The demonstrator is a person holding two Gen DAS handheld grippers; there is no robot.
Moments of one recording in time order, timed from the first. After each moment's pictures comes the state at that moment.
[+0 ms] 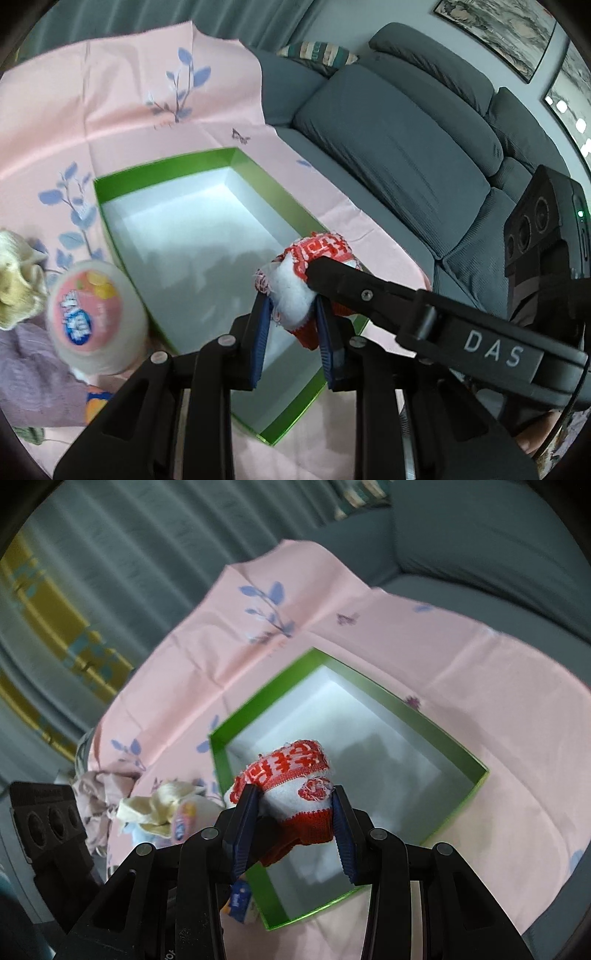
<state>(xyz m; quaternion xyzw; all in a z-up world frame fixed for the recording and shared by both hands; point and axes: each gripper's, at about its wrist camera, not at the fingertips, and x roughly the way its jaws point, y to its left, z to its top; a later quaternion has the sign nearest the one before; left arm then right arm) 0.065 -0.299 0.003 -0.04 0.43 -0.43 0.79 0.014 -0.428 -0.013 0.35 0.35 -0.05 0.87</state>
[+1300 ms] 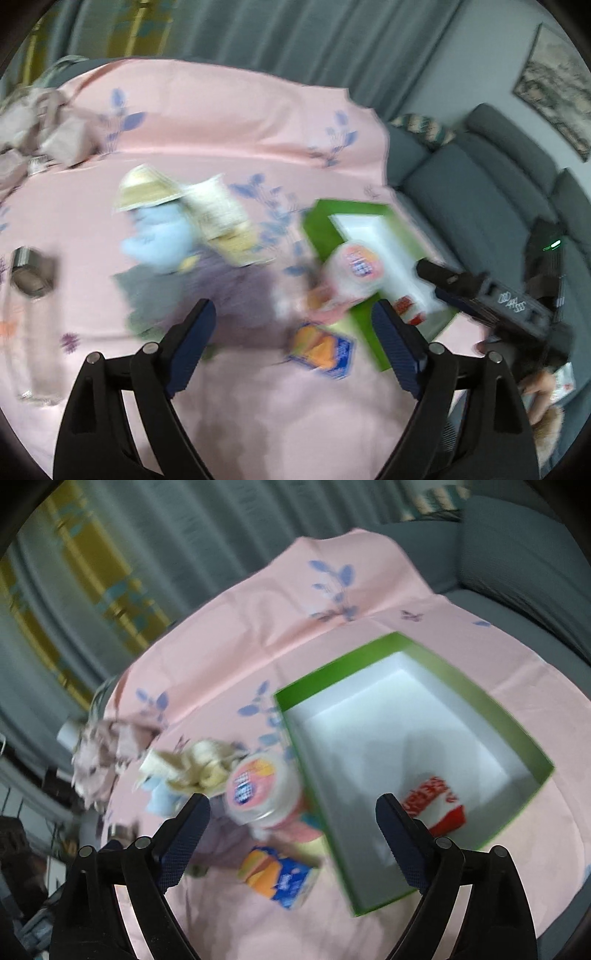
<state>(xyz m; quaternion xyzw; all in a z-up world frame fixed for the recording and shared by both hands) 0.038 -0.089 0.015 -0.10 0.40 -0.24 0.88 0.030 -0.338 0.006 0.26 0.36 0.02 0.90</state>
